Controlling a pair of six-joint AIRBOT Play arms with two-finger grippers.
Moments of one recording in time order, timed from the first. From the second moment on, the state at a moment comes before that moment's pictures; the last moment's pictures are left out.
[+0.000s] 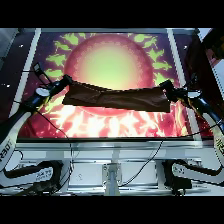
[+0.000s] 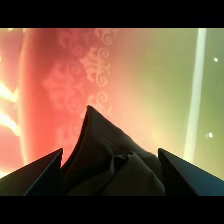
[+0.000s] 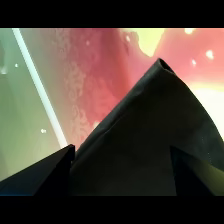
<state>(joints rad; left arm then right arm) 0.01 -1.38 0.87 0.60 -0.20 -1.13 -0.16 -1.35 0.82 -0.69 0.41 1.42</state>
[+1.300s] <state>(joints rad) 0.25 -1.83 1.20 0.63 -1.18 -0.89 -0.16 -1.33 0.82 -0.74 0.49 1.42</state>
